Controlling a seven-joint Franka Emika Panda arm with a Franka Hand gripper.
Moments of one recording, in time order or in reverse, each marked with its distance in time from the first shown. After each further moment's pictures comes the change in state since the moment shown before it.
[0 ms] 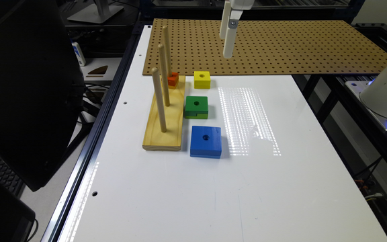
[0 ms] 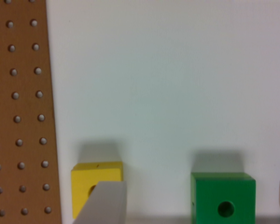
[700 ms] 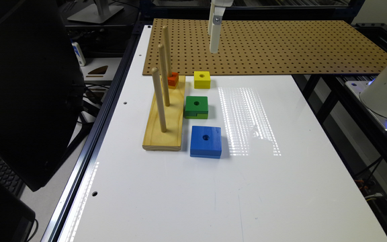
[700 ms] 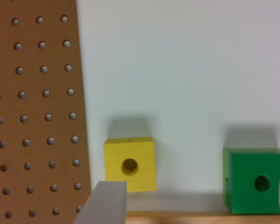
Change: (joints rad) arm -0.075 0.083 -0.003 0.084 -0.001 0.000 -0.076
